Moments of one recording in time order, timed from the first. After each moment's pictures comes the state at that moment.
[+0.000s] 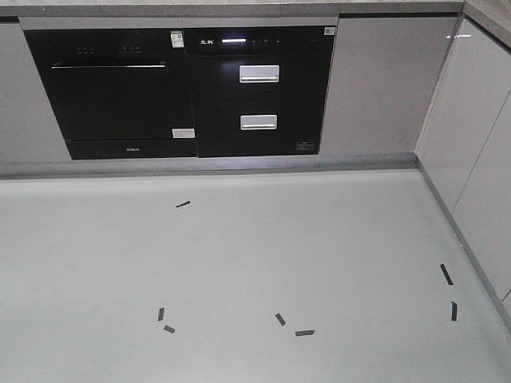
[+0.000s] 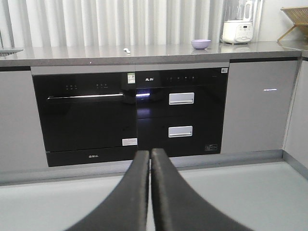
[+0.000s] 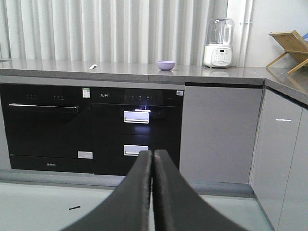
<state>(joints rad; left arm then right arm) -0.06 -0.01 0.02 0.10 0.10 -0.17 0.08 -0.01 0.03 -0.02 0.02 0.00</state>
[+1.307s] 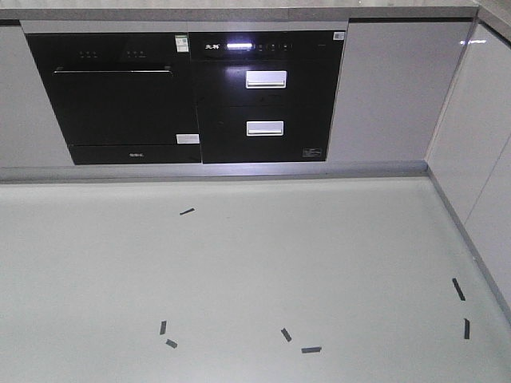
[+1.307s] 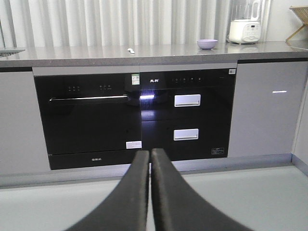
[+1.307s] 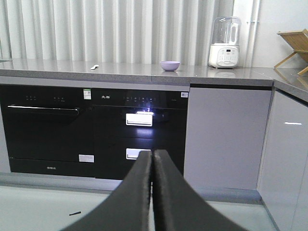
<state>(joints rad) -0.06 -0.01 0.02 0.10 0.10 -0.17 0.08 -0.01 0.03 -0.02 0.02 0.00</state>
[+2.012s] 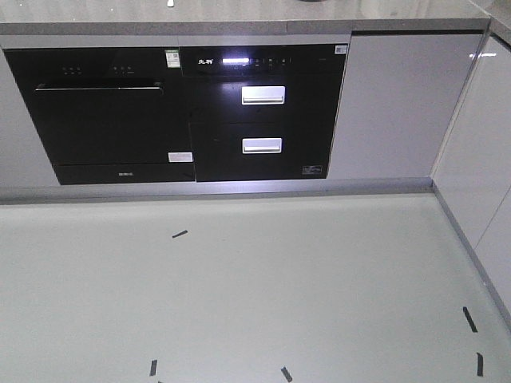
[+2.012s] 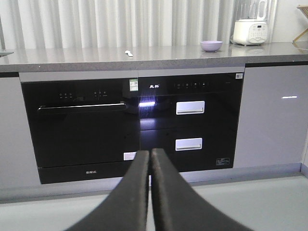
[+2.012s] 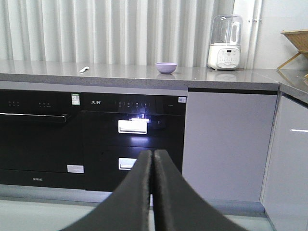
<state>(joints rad) -0.06 -0.01 0.02 0.10 0.10 -0.17 0.08 -0.01 0.03 -0.02 0.02 0.00</state>
